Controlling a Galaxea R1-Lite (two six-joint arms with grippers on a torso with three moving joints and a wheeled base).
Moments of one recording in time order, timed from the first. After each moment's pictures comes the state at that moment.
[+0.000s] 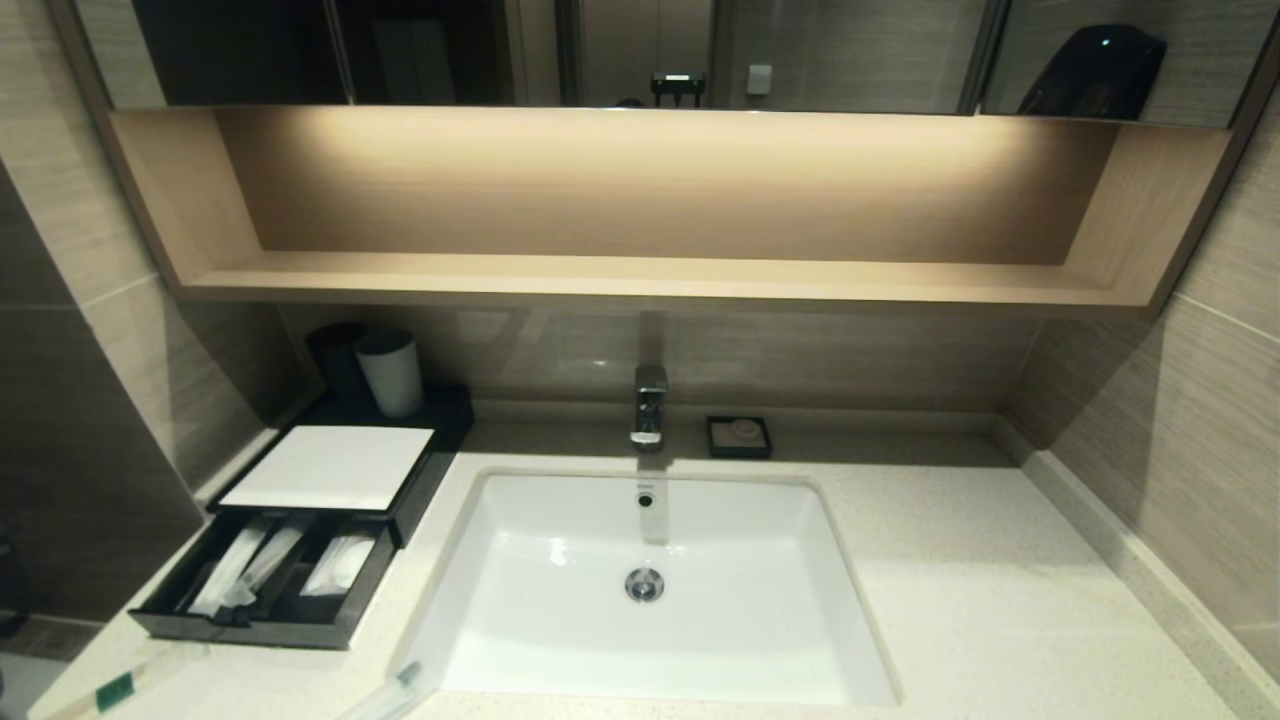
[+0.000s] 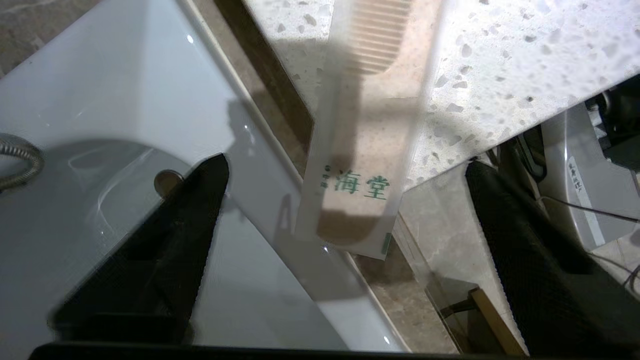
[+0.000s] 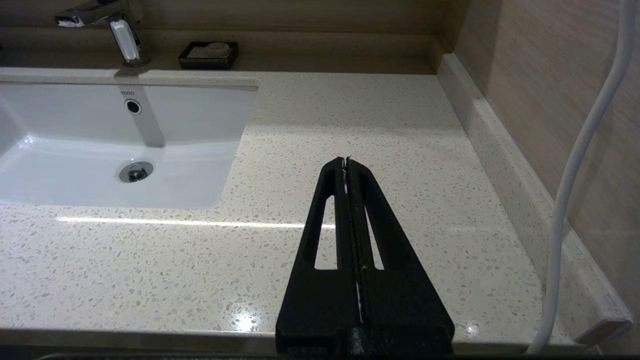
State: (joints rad) left arm 1.13 2.18 -1.15 0.57 -0.39 1.76; right arm 0.00 0.00 0.00 0.01 -0.01 -0.01
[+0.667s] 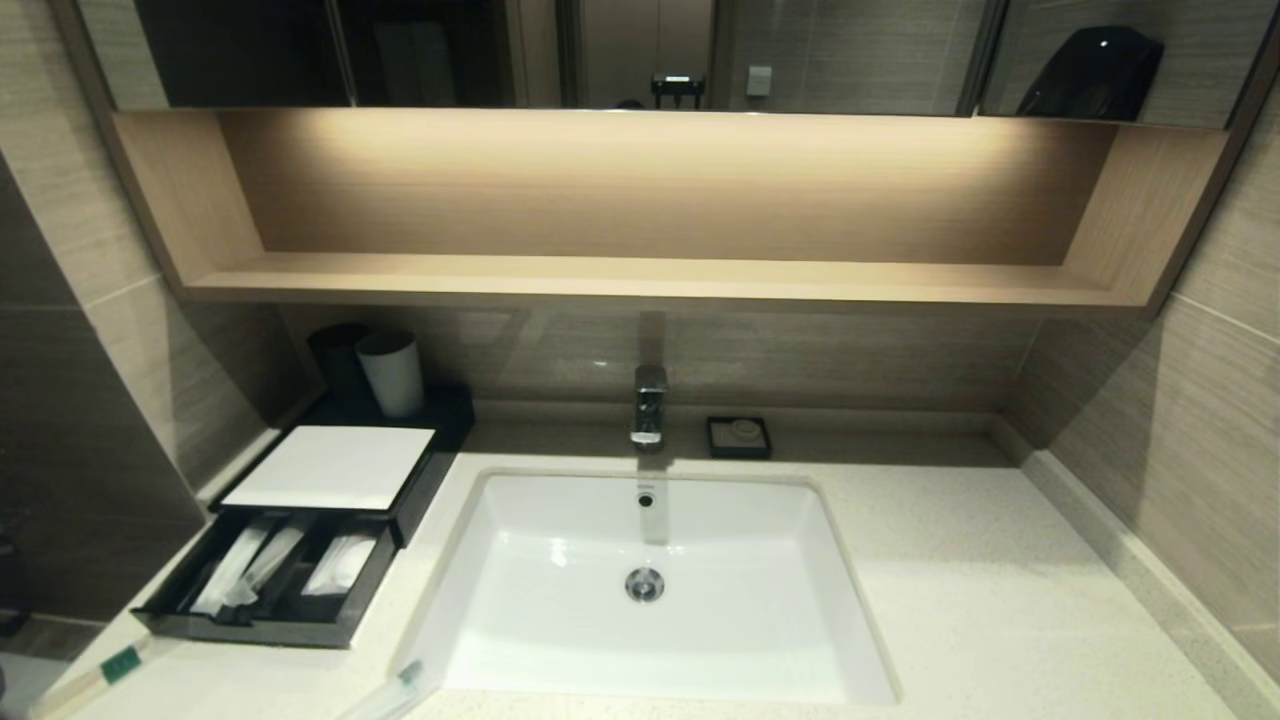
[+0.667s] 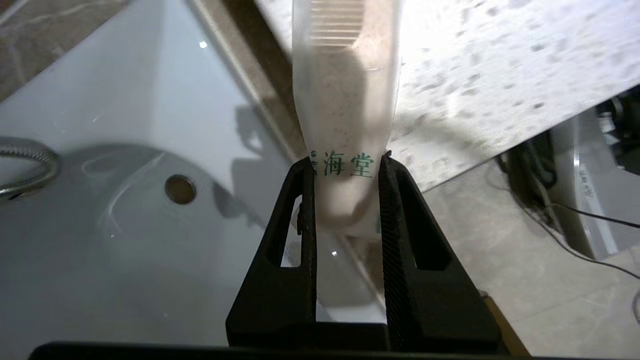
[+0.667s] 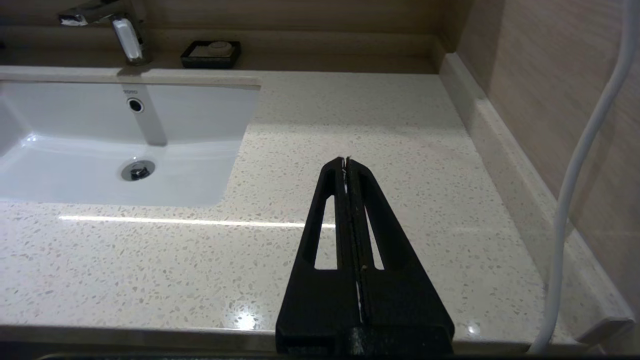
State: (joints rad) left arm 1.12 2.18 -1.16 0.56 -0.39 1.77; right arm 0.00 0.00 0.00 0.01 -0.01 -0.01
